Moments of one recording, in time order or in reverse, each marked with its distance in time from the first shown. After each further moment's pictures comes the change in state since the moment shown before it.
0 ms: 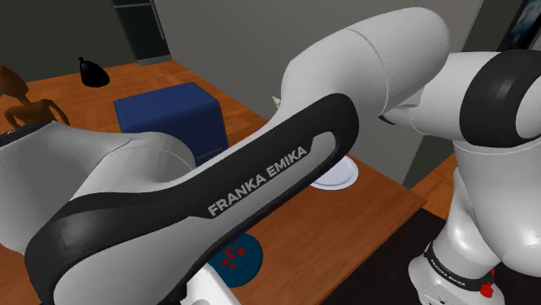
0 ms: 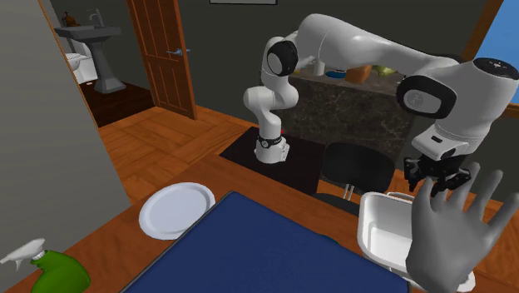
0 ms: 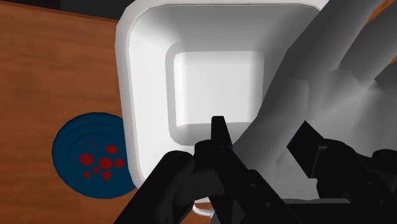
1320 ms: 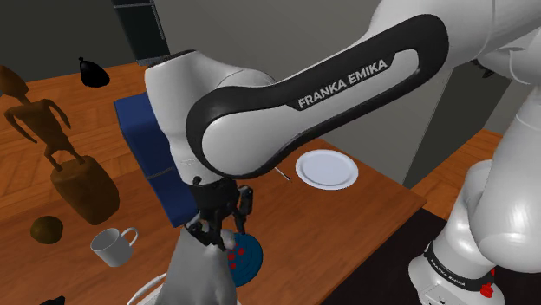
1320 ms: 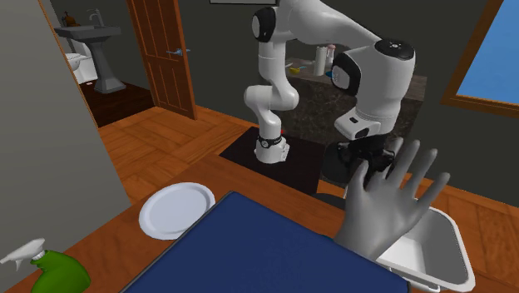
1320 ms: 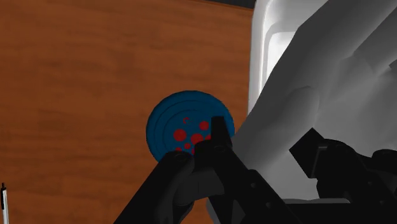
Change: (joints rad) arm -0.286 -0.438 -0.048 -0.464 0.234 0.055 -0.346
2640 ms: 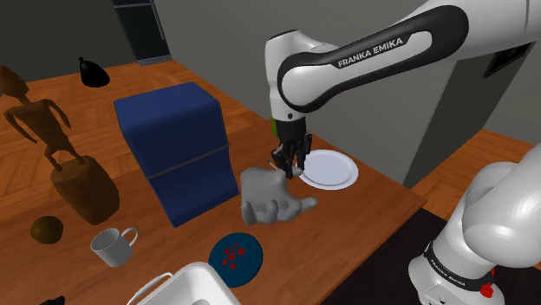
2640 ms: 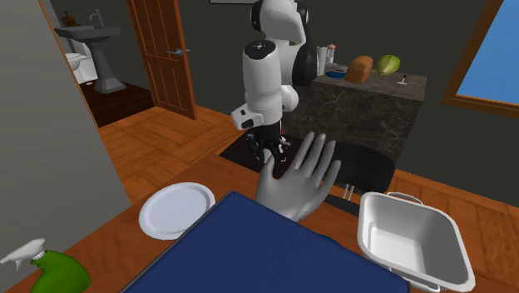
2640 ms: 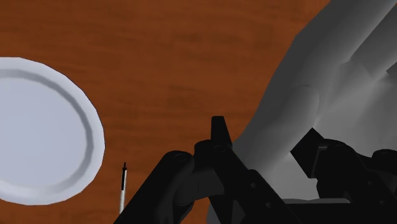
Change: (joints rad) arm -0.207 -0.317 -0.289 -0.358 0.050 0.005 -0.527
